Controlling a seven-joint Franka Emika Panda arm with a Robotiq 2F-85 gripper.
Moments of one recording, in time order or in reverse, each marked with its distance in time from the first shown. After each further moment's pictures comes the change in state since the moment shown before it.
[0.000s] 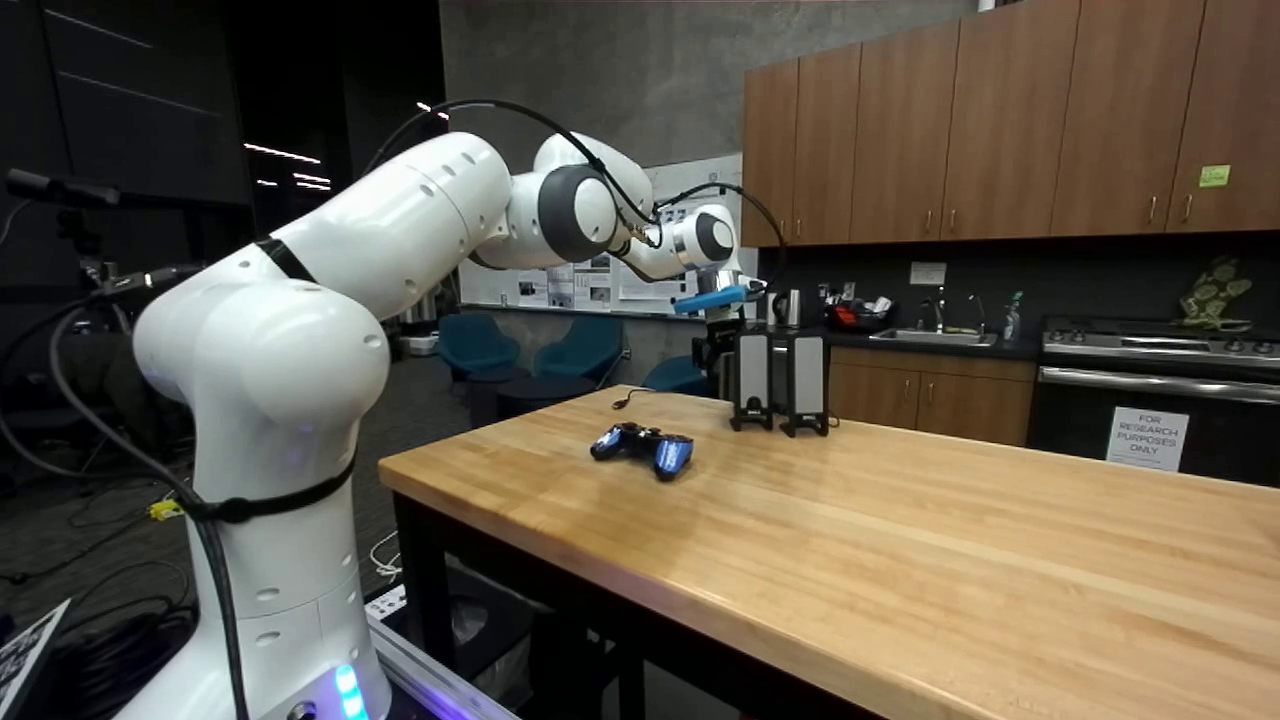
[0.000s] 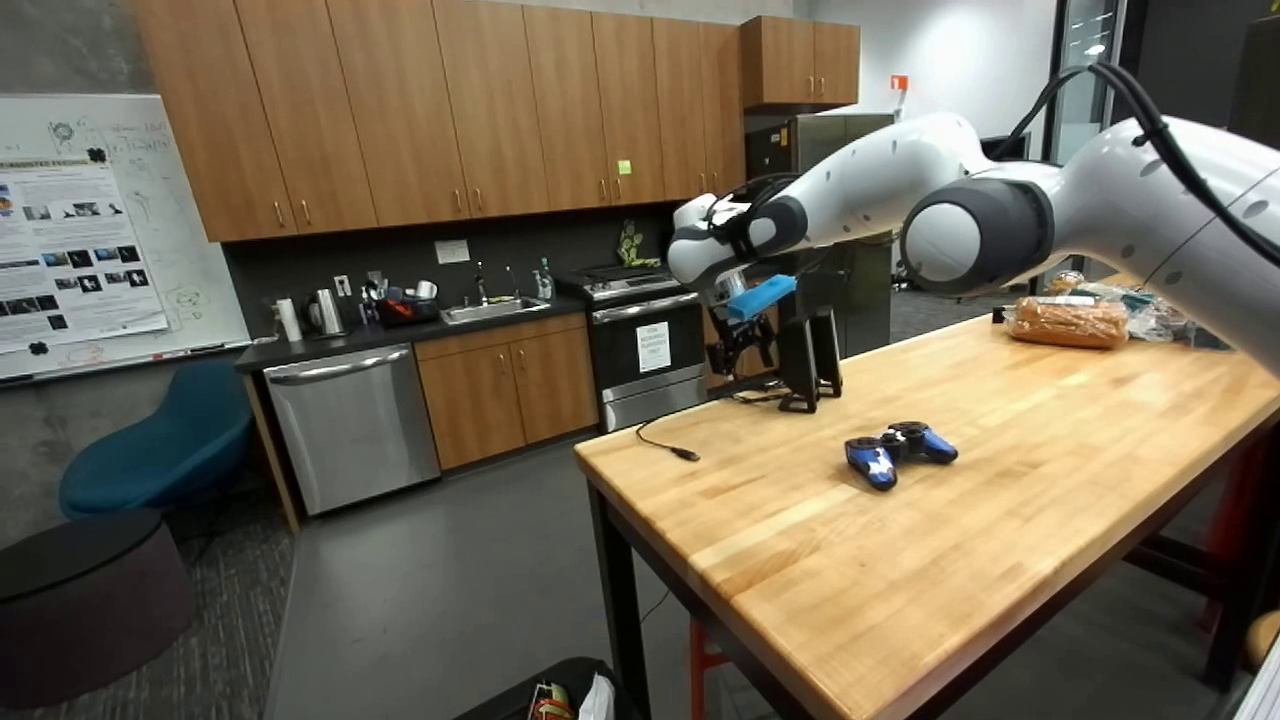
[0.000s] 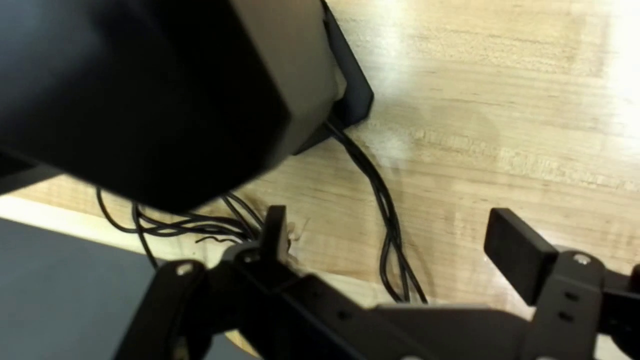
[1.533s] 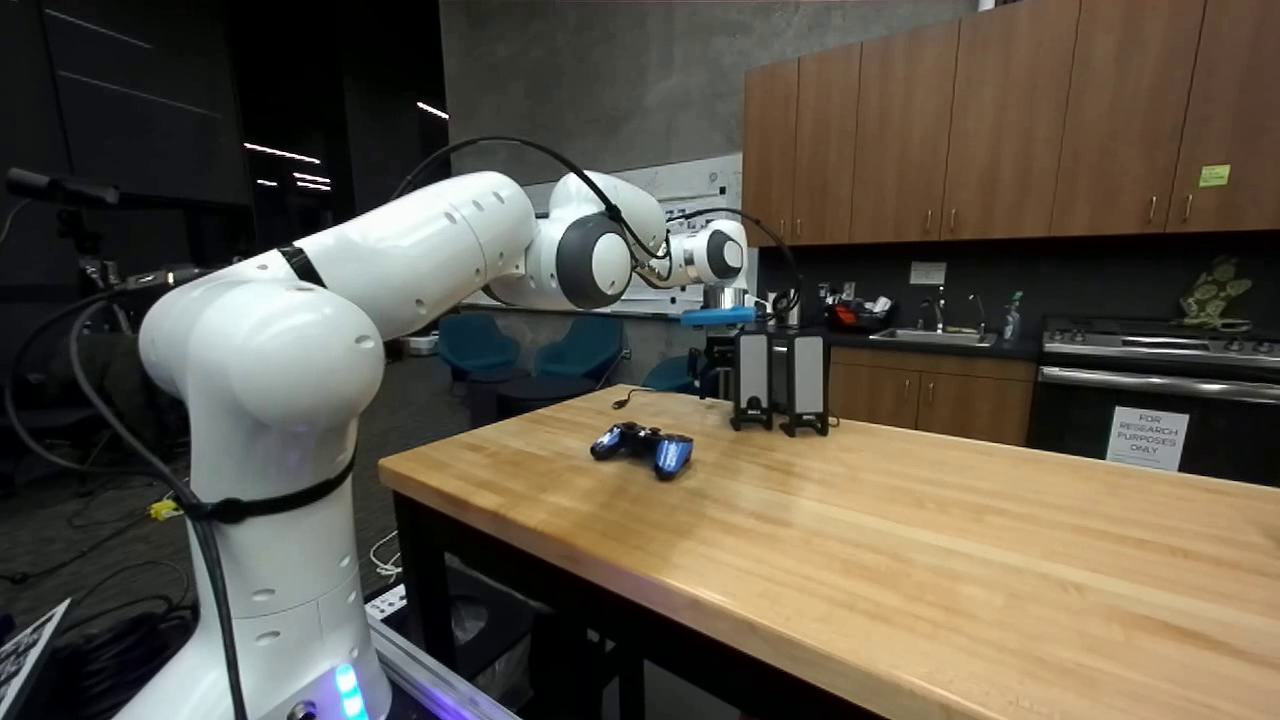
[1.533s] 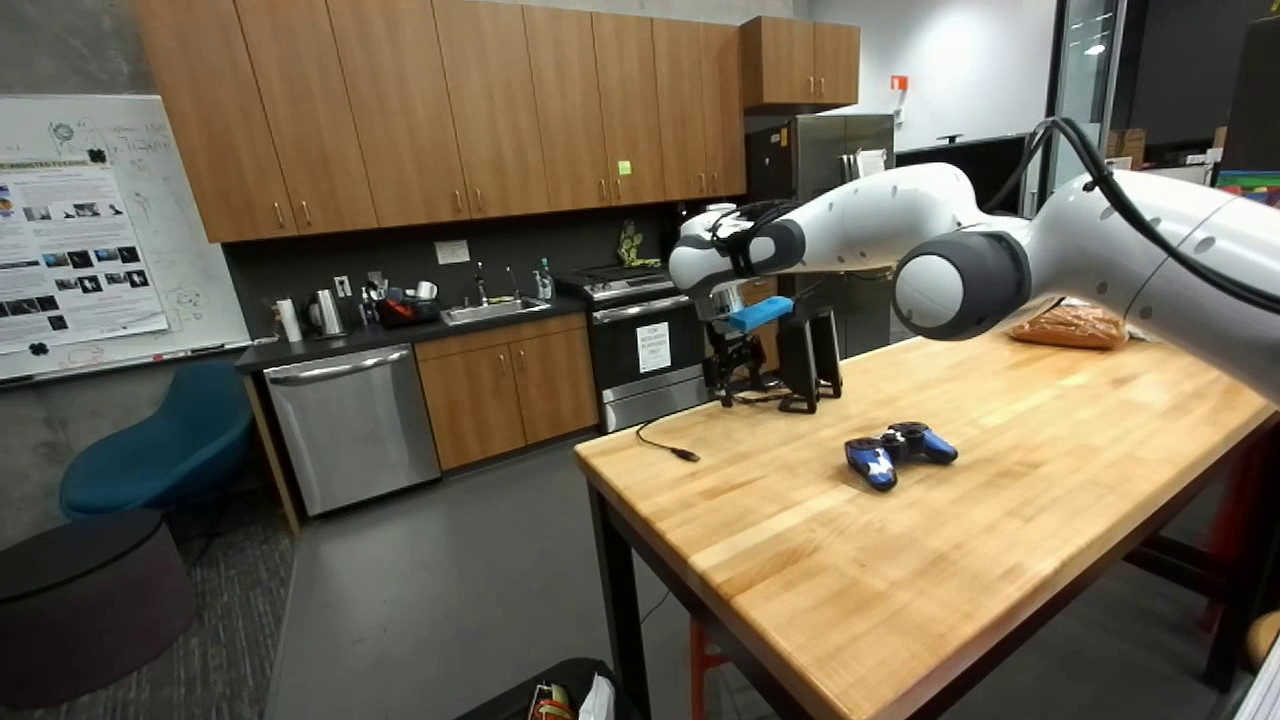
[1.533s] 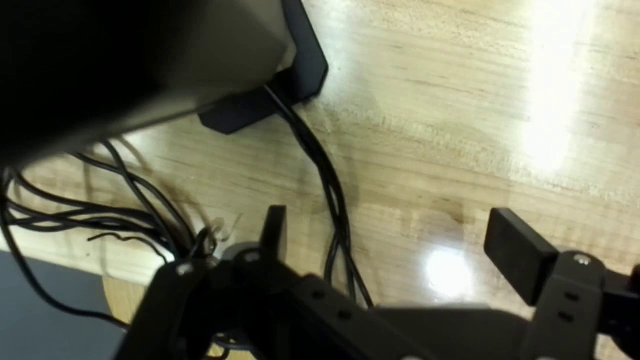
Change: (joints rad) arm -0.053 0.162 0.075 0.226 0.082 -0.088 -0.125
